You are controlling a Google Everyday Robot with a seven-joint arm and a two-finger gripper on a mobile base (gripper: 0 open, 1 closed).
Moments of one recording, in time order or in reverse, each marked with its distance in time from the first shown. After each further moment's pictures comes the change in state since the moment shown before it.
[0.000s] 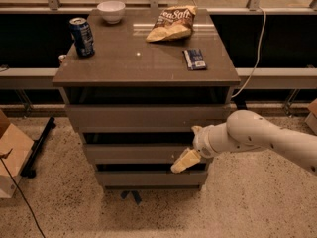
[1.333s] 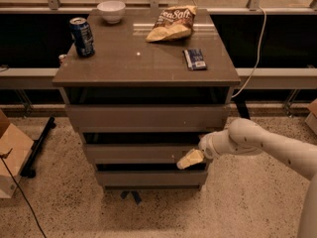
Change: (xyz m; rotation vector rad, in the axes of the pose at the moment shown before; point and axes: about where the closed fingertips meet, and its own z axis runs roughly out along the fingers) arm 0.076 -0.066 0.068 -0.027 -0.015 0.209
